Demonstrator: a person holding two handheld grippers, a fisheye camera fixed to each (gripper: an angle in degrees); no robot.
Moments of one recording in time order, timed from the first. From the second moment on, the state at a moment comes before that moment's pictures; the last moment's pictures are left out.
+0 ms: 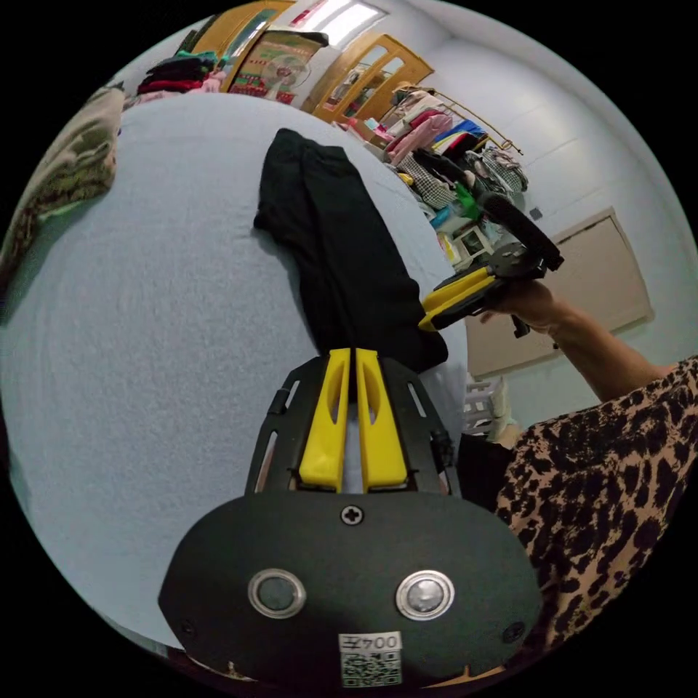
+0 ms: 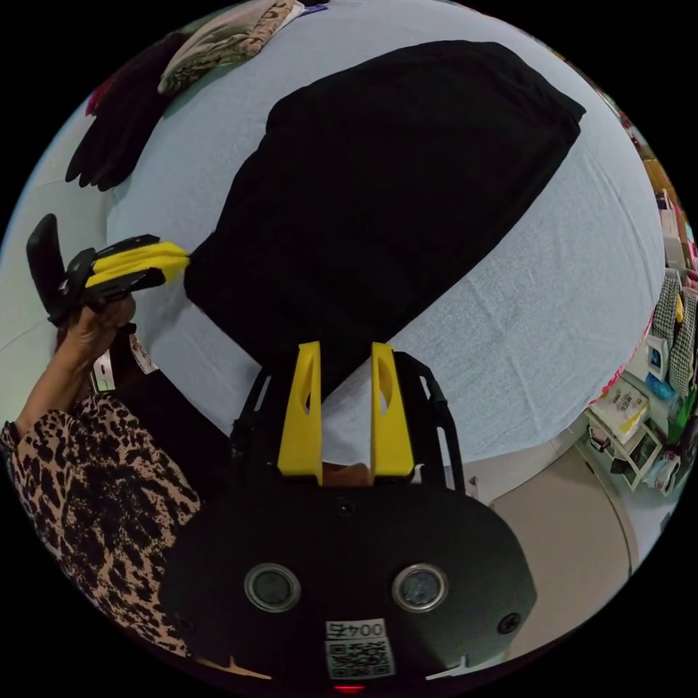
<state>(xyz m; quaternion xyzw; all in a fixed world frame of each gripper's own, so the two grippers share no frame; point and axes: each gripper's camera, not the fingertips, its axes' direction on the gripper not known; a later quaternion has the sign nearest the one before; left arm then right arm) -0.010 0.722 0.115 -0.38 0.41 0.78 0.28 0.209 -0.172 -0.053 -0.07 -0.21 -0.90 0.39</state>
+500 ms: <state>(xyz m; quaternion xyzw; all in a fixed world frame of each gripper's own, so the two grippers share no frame) 0.044 0.752 0.104 -0.33 0.40 0.78 0.34 0.217 -0.196 -0.027 -0.09 -0.24 -0.88 0.40</state>
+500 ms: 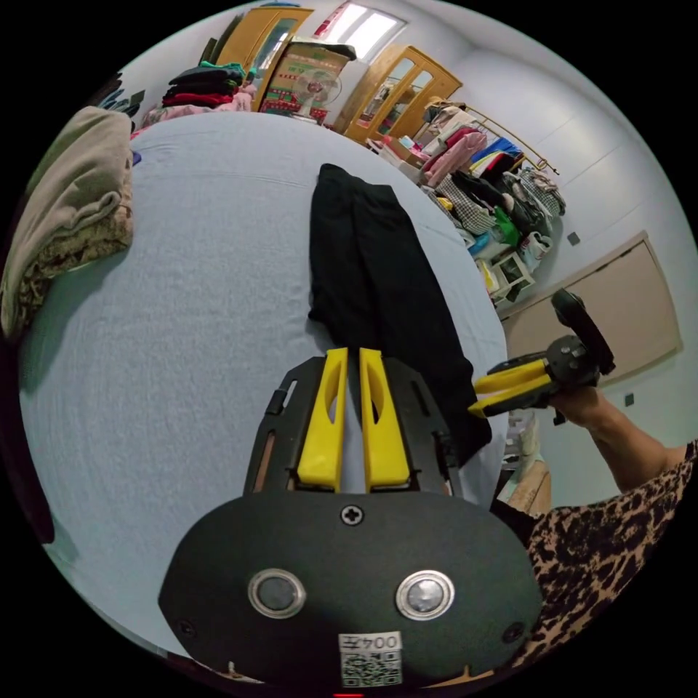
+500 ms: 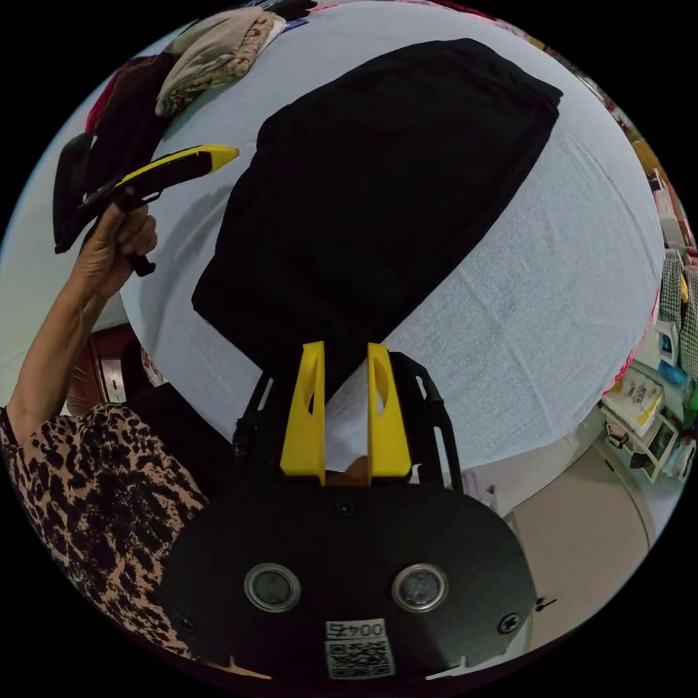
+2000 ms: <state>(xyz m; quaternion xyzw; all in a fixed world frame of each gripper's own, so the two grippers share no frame) -0.016 0.640 0.179 -0.40 0.40 0.80 0.22 0.315 -0.422 0.225 -0.26 -0.51 -0.69 0.44</state>
